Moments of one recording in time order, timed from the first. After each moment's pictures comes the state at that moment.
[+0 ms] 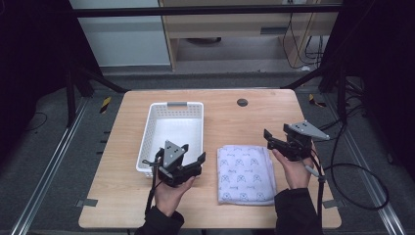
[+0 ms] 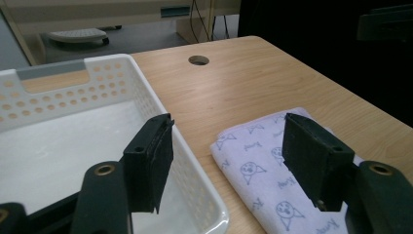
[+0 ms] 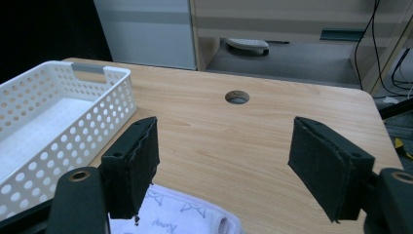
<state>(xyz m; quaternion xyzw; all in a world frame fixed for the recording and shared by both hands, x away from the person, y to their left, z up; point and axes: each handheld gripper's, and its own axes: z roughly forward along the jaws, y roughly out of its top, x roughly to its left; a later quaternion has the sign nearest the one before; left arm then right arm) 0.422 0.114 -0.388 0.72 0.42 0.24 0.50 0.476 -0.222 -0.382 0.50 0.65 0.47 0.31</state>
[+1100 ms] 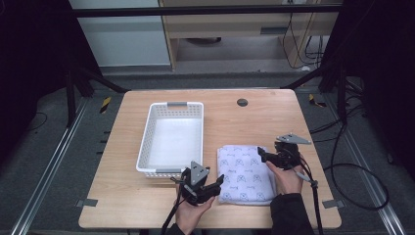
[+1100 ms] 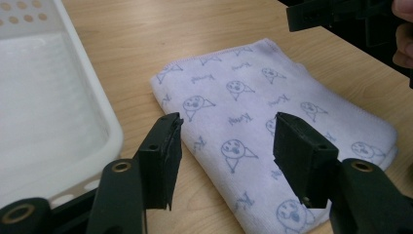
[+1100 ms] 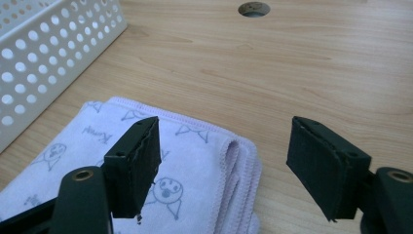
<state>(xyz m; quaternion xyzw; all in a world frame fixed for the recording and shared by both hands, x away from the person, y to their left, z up) 0.403 0.068 -0.450 0.76 0.42 0.18 0.46 0.489 -0.221 -0.450 0.53 0.71 0.41 0.24</state>
